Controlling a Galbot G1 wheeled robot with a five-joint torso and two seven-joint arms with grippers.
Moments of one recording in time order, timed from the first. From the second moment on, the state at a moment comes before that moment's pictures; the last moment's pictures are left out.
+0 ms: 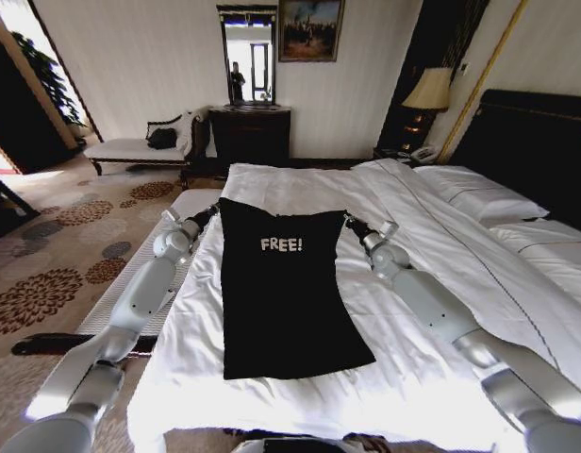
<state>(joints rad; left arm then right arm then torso) 0.43 -1.01 -0.14 -1.32 -1.31 0.26 0.05 -0.44 0.86 -0.12 1.34 1.23 -0.01 0.04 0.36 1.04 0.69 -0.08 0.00</state>
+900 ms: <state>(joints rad) 1.44 -0.74 -0.52 -2.15 -1.27 0.27 -0.07 -1.07 0.58 0.10 1.93 1.29 -0.07 0.35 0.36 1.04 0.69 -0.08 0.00</state>
